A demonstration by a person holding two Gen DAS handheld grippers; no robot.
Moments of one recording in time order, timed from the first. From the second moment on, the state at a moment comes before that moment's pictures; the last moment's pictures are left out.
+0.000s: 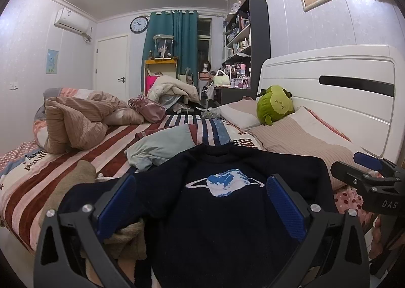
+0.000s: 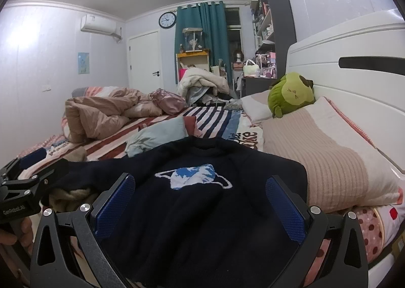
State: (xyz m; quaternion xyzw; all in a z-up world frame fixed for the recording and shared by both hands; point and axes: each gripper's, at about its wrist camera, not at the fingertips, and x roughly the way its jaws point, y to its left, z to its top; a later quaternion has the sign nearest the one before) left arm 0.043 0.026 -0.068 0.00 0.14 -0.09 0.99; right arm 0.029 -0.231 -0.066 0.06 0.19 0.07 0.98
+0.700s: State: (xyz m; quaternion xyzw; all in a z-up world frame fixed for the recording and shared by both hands) left arm 0.057 0.046 -0.075 -0.02 0.16 -0.08 0.98; right arm 0.031 -0.223 -0.068 0.04 0.19 0.08 0.98
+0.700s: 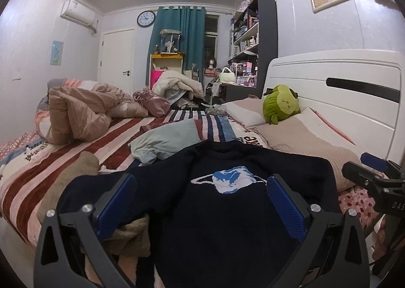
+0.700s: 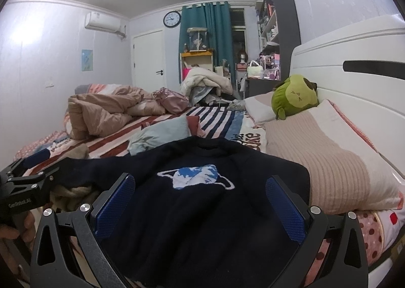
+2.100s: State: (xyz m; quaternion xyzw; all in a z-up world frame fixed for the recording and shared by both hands) left arm 0.107 0.228 -0.155 -0.12 0.23 -0.03 0.97; right arm 0.100 -0.203 -0.088 0.11 0.28 0.15 0.94
